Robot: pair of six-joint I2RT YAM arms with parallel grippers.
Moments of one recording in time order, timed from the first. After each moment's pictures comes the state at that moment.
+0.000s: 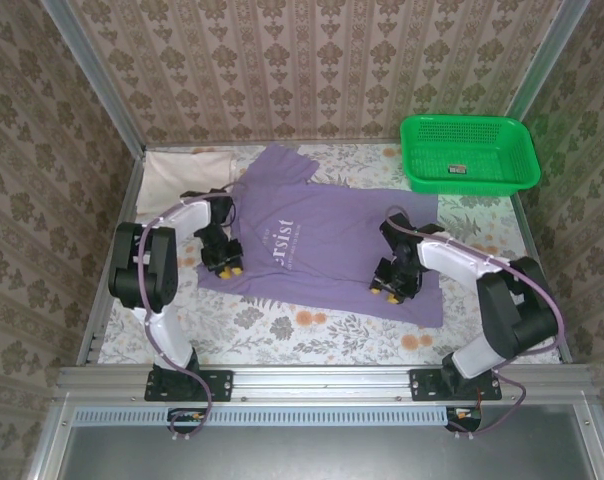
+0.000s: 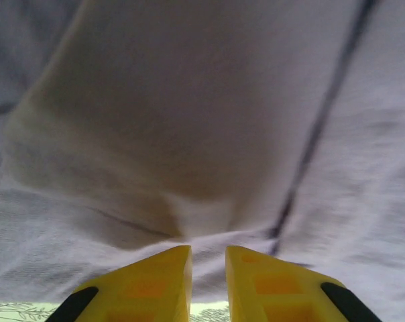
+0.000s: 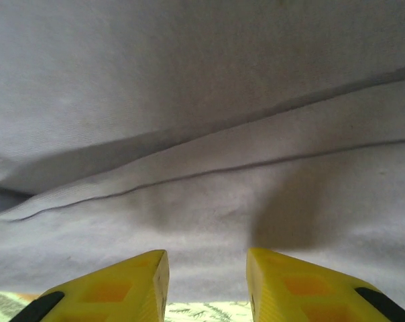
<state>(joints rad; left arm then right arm) -0.24 1.85 1.20 -1.08 0.21 -0.44 0.37 1.56 0.88 -0.84 -0.26 0.86</state>
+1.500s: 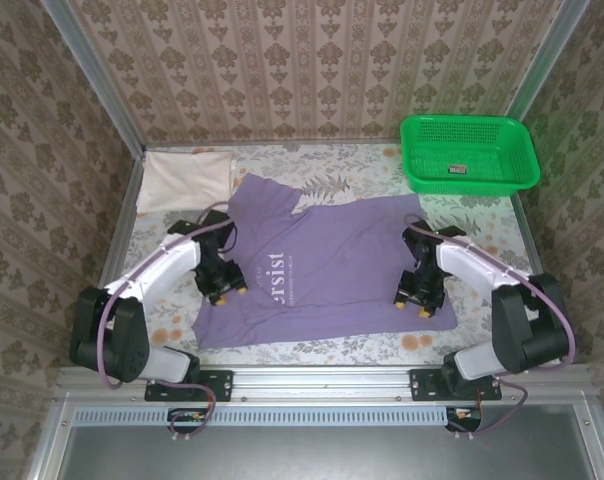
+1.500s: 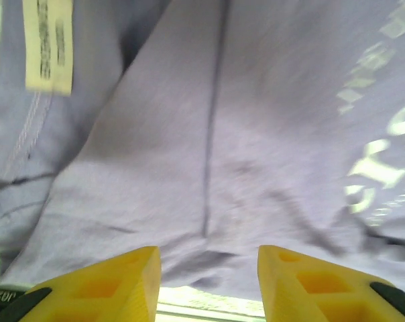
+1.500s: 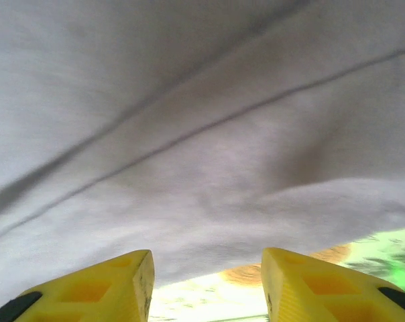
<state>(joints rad) -0.37 1.40 0.95 -1.10 0.21 -0.77 0.25 1.42 0.83 -1.06 -0.18 0.68</state>
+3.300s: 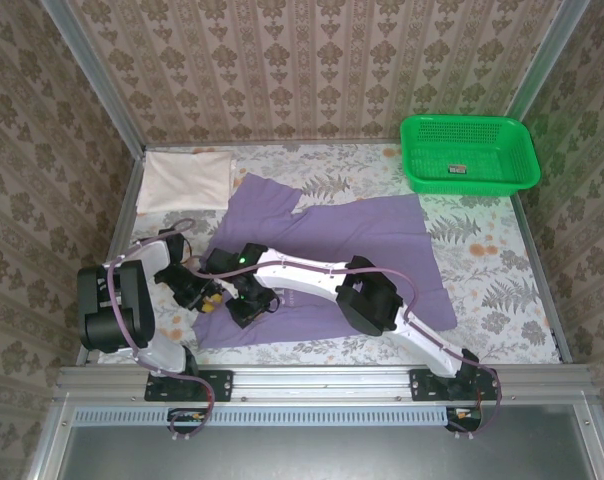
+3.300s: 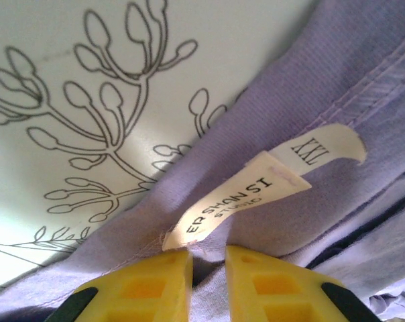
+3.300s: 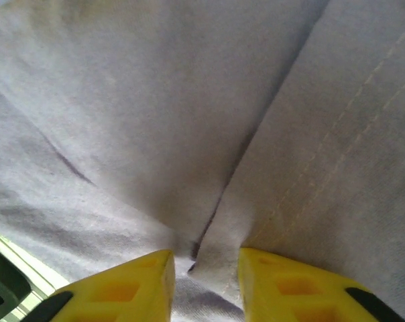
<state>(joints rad) 0.07 1.56 0.76 -0.91 0.42 -0.57 1.10 2.46 2.16 -1.14 -0.22 0.35</state>
